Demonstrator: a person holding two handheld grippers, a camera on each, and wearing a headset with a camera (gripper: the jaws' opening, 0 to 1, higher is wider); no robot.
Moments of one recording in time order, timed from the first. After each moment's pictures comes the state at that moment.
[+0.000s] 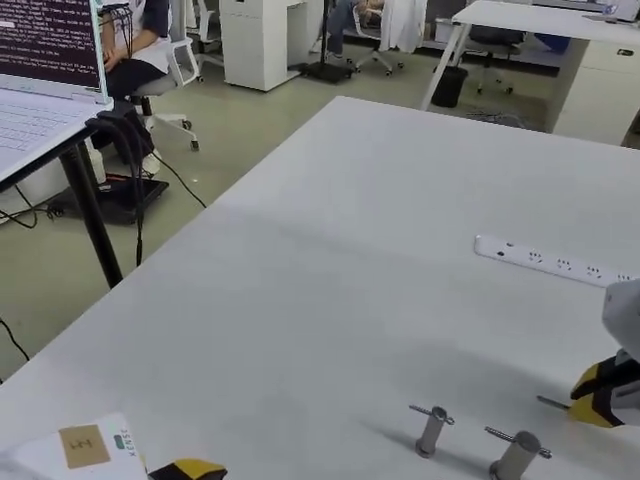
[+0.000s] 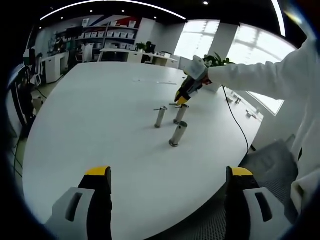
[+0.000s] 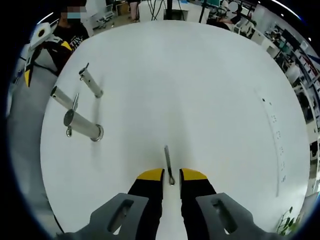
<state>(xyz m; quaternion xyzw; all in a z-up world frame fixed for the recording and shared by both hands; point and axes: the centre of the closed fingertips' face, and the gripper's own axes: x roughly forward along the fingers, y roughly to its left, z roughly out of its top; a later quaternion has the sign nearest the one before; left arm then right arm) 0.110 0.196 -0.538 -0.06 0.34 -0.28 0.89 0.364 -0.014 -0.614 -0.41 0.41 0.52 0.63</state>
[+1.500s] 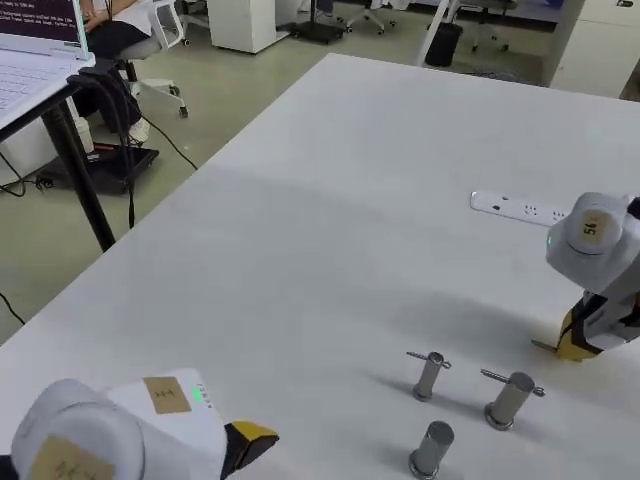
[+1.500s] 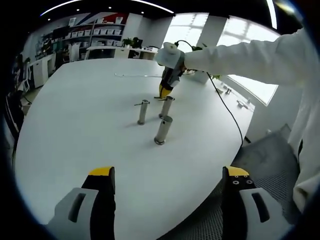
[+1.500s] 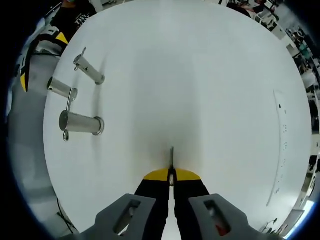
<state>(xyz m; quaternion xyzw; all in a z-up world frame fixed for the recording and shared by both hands) 0.110 0.160 -0.548 -0.04 0.35 -0.34 0.87 0.362 -0.010 -0.615 -0.48 0.47 0.51 0.54</state>
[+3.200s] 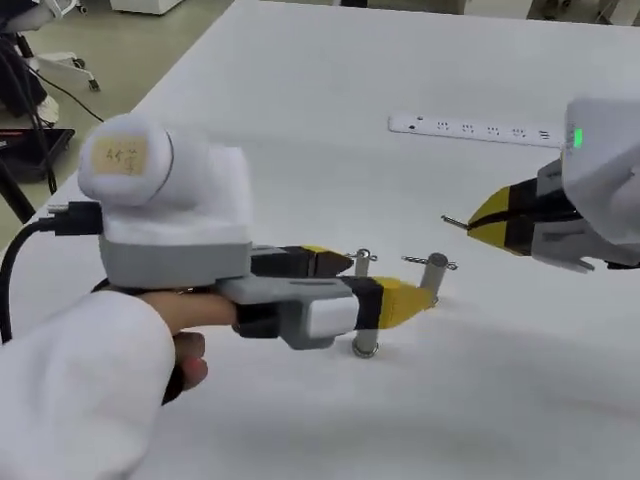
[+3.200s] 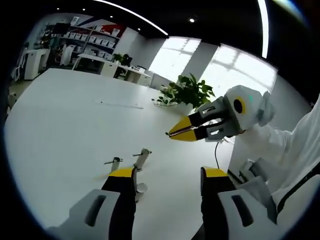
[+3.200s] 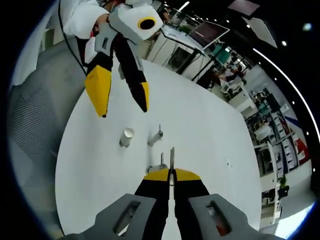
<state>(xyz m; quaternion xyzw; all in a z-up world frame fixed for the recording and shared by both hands) 0.181 0.098 -0.476 -0.16 0.27 -0.40 0.86 0.233 0.038 -0.481 -0.49 0.15 0.51 0.69</state>
